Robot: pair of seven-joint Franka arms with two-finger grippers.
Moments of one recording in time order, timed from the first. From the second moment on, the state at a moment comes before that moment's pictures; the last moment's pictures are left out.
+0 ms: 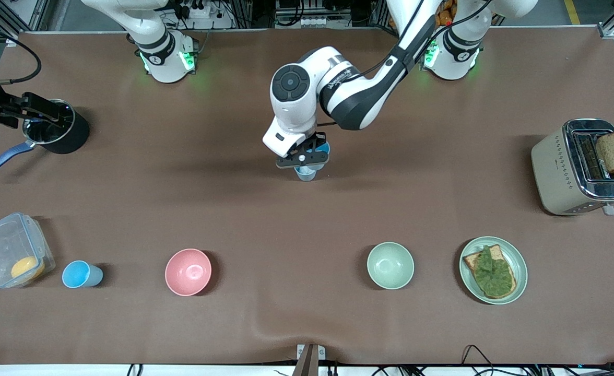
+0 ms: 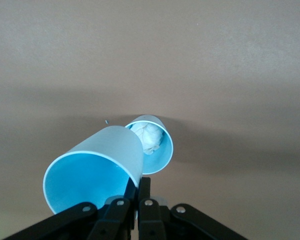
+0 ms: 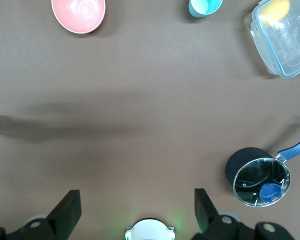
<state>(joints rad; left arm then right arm) -0.80 0.62 -0.11 -1.36 -0.01 1.90 -0.99 -0.02 0.04 0.01 -1.47 0.01 1.35 -0.02</state>
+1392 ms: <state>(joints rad) -0.84 0.68 -0.07 -1.33 -0.05 1.97 -1.06 -0.02 0.04 0.01 -1.47 0.01 1.35 -0.02</state>
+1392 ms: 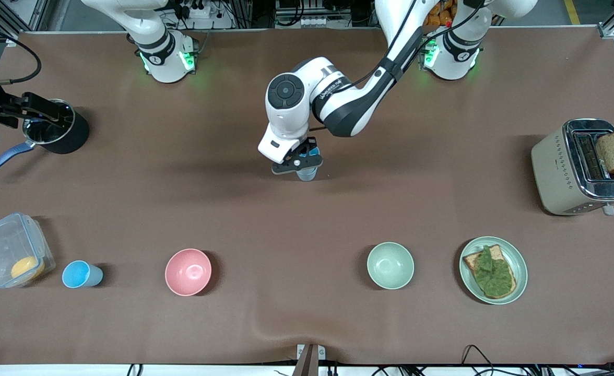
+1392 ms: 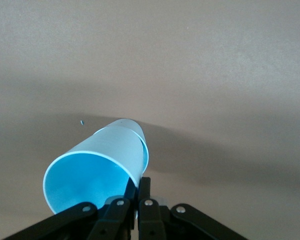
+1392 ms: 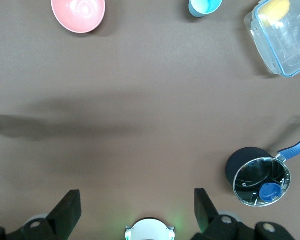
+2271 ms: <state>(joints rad) -0.84 0.68 -0.07 -1.33 -0.05 1.97 -1.06 -0.02 0.04 0.00 -1.47 0.01 1.35 -0.02</state>
